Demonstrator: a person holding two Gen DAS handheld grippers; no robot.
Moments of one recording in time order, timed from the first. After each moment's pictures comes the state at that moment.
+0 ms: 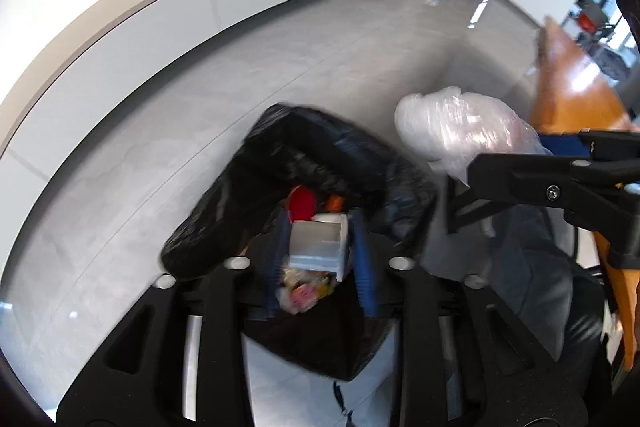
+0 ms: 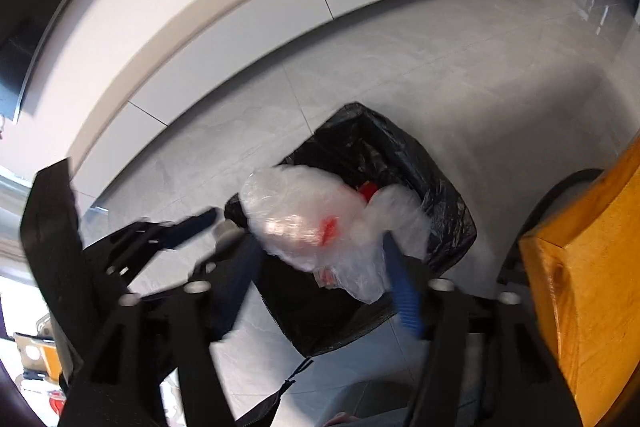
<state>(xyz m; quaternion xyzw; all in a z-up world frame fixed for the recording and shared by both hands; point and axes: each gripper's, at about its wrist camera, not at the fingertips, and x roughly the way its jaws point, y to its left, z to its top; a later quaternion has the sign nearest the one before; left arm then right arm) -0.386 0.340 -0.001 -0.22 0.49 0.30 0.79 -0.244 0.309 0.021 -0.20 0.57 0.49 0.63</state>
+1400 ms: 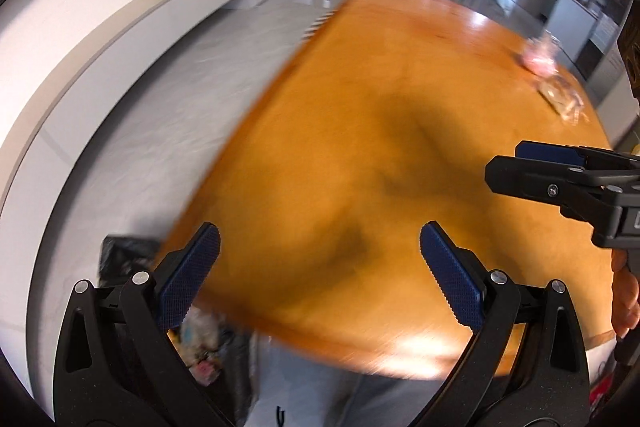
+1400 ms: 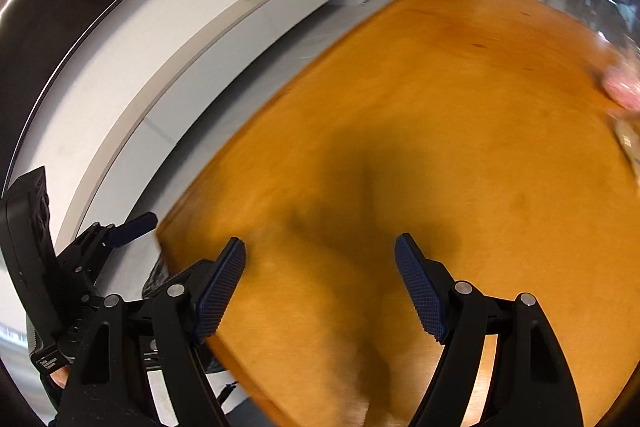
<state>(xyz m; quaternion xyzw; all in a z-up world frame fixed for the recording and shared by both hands) -0.157 0.143 0.061 -0.09 0.48 0.09 0.87 -0.036 -0.020 0.084 -0.01 0.53 0.32 0.79</state>
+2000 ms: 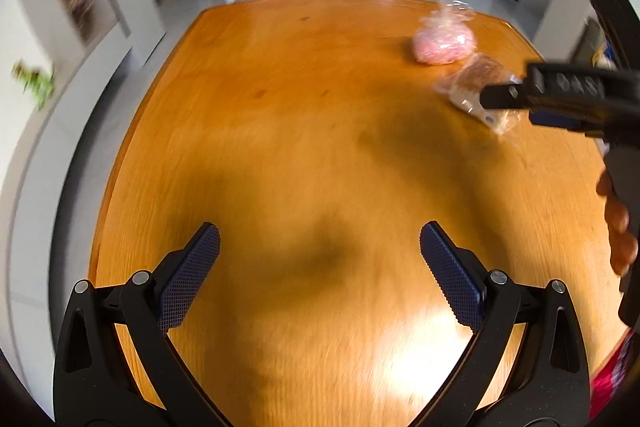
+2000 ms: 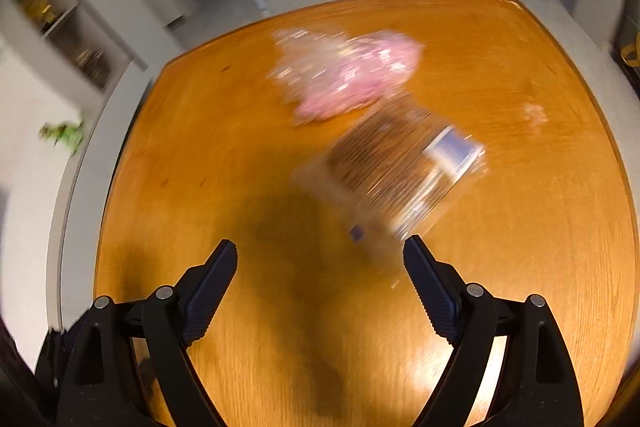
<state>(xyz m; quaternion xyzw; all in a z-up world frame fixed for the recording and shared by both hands) 0.039 -0.011 0.082 0.05 0.49 -0.05 0.87 0.127 -0.235 0.066 0.16 0.54 0.00 0.83</state>
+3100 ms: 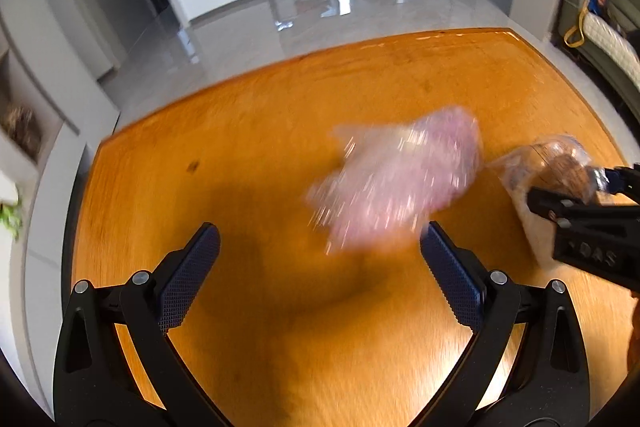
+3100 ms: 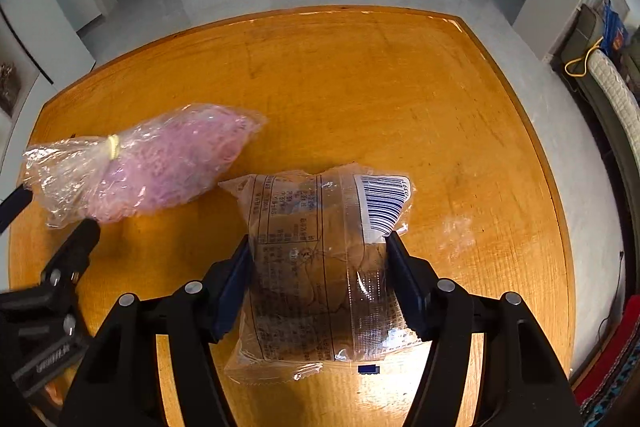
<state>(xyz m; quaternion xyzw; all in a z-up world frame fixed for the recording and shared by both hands) 0.261 -0.125 0.059 0.15 0.45 -0.11 0.87 0.227 -0.322 0.037 0.07 0.56 -0.10 0.82</state>
